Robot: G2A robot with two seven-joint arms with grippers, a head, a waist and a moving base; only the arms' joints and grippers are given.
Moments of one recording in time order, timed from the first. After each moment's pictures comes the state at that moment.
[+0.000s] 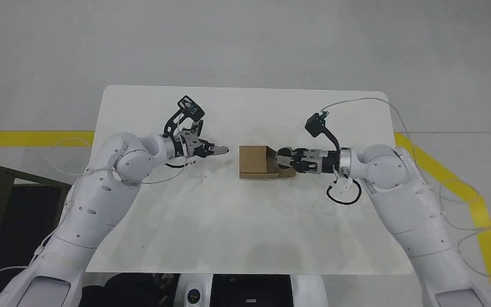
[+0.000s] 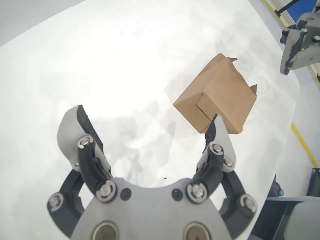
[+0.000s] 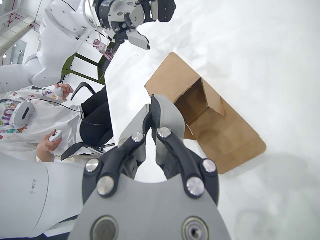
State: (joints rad) left arm 0.90 -0.99 -1.07 -1.48 0.66 -0.49 -0.69; right arm -0.93 -1.09 1.15 -1.44 -0.11 -0.61 1.00
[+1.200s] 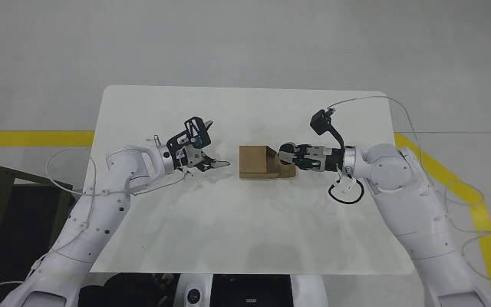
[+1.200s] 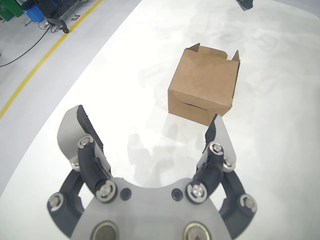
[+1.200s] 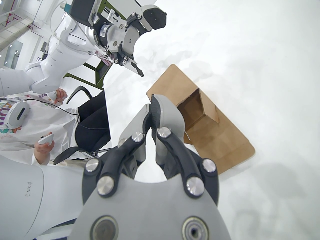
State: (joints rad) left arm 1.00 -0.97 -1.10 -1.53 1.26 -0.75 -0.12; right arm -0.95 -1.08 1.17 -1.47 -0.13 -0.62 0.97
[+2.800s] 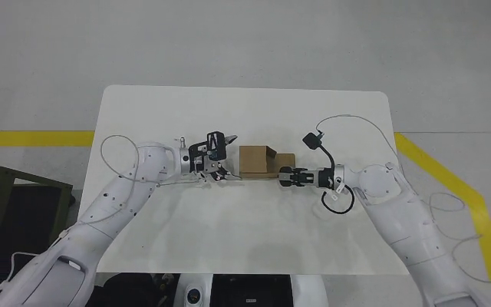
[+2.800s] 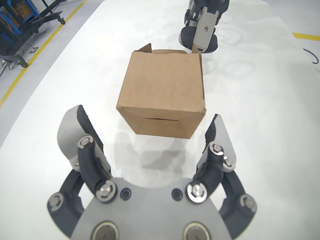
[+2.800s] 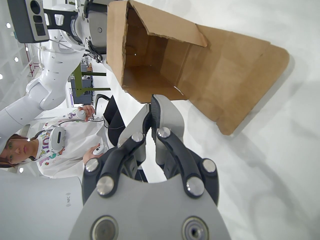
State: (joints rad) left arm 0.76 -1.05 -0.80 -1.16 1.53 -0.88 0.38; right arm -0.98 -1.08 1.07 -1.34 0.03 -0.33 1.05
